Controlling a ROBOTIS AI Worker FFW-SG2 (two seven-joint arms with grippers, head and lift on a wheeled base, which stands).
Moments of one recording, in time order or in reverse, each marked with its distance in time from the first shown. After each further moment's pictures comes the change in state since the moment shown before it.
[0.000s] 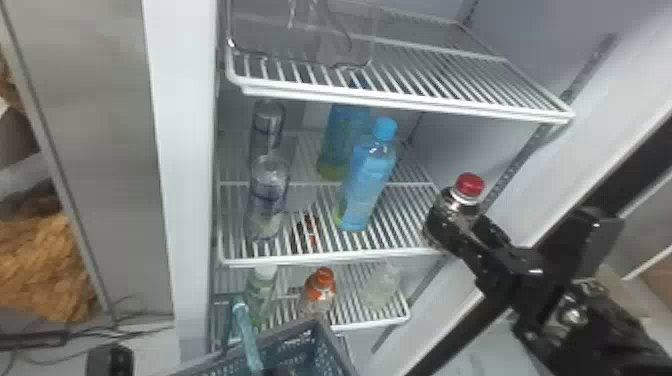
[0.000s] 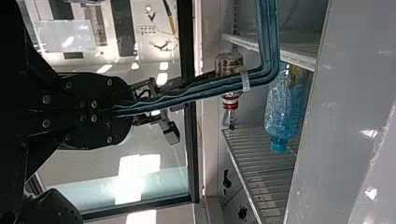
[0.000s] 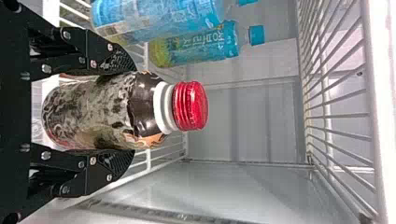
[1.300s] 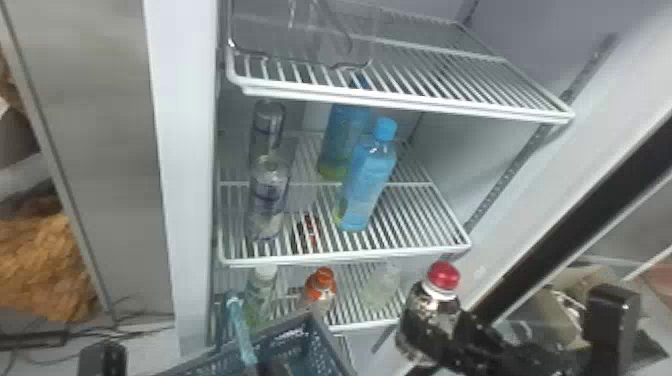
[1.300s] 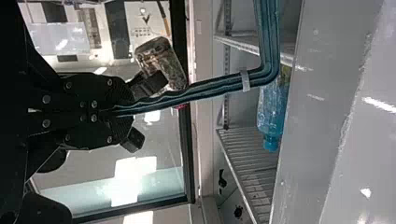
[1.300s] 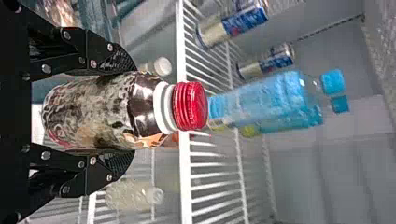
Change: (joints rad) left arm -0.002 -0.002 0.020 0.000 -0.001 -0.005 0.006; right arm 0.357 0.067 -0.060 -0.297 -0.126 0.256 0.171
